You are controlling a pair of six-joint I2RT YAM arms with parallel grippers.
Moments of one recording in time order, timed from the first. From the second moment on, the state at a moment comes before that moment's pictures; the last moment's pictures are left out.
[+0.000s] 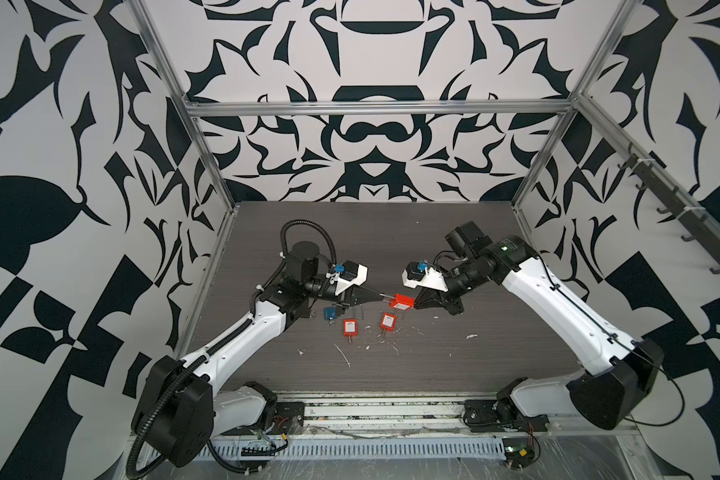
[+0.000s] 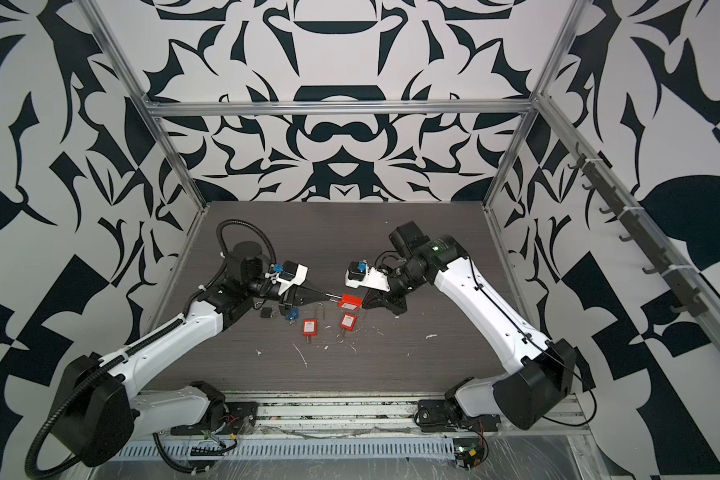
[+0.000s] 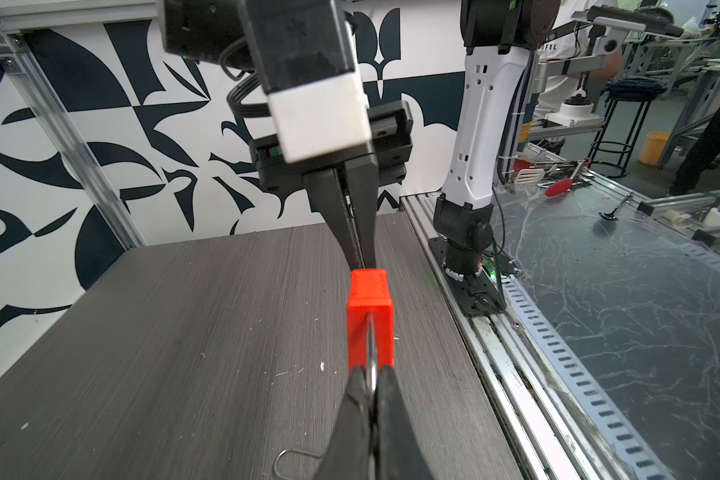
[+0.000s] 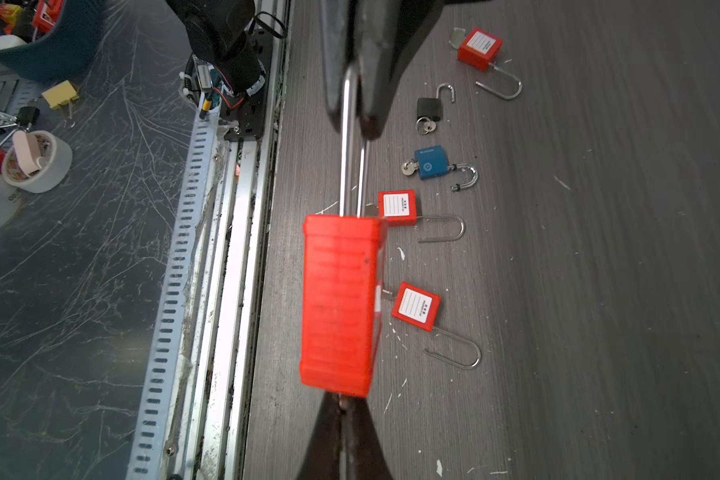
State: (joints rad) left arm -0.53 1.22 0.79 0.13 1.18 0.39; right arm 0.50 1.39 1.39 -1.27 -0.71 -0.92
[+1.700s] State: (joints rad) left arm -0.70 2.22 1.91 -0.92 0.93 0.52; right arm 0.17 1.00 0.87 -0.78 -0.27 -0.39
